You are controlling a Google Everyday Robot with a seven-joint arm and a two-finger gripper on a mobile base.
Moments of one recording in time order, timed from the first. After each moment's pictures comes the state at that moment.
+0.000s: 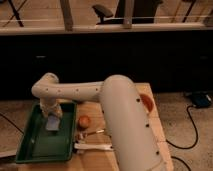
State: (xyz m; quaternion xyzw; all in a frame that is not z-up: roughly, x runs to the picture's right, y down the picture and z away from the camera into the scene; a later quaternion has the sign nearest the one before) arm -0.337 0.160 0.823 -0.18 -0.33 -0.65 0.66
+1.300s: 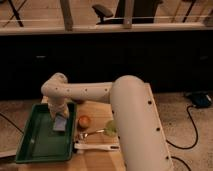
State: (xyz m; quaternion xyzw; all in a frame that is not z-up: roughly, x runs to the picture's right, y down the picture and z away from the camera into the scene) arm -0.281 0.148 0.842 -0.19 -0.32 -0.63 0.68
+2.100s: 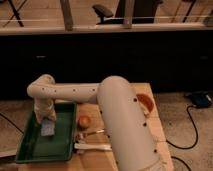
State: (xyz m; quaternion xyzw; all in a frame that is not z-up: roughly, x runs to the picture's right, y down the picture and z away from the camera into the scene) arm -0.324 0.183 0.801 -0.18 -0.39 -0.67 0.60
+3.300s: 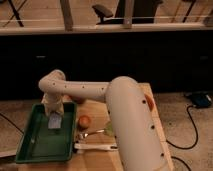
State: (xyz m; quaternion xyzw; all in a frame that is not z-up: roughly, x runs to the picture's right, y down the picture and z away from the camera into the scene) arm -0.302 0.142 0.833 -0.16 -0.37 -0.64 0.65
